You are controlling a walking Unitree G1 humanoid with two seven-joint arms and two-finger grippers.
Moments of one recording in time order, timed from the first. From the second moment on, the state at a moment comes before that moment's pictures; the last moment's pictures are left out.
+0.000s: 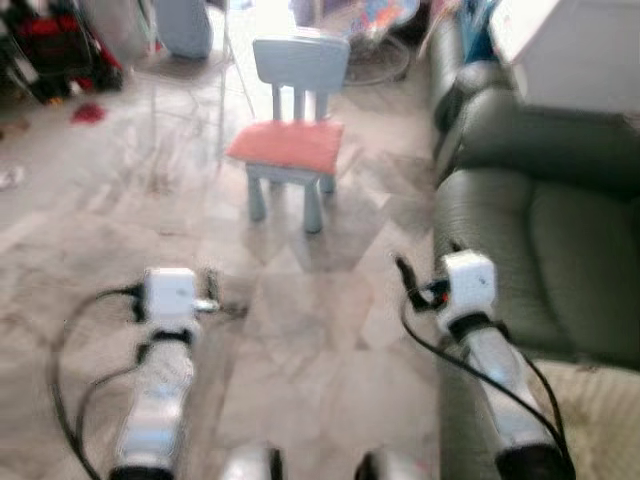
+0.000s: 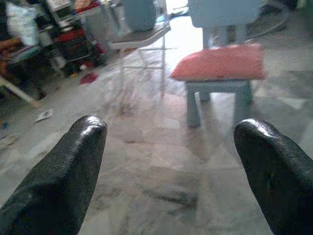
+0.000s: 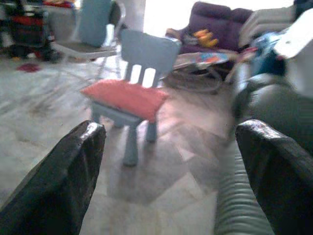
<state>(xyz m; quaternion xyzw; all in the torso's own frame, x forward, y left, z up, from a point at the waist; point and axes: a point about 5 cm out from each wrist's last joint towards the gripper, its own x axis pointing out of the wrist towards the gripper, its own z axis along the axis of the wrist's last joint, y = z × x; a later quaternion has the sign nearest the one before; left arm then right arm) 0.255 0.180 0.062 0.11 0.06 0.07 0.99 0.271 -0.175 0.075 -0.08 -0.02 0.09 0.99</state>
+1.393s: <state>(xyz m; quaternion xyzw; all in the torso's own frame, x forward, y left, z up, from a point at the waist) 0.257 0.184 0.064 0.09 0.05 0.05 0.99 0.275 -0.168 0.078 -0.06 -0.03 0.09 0.99</state>
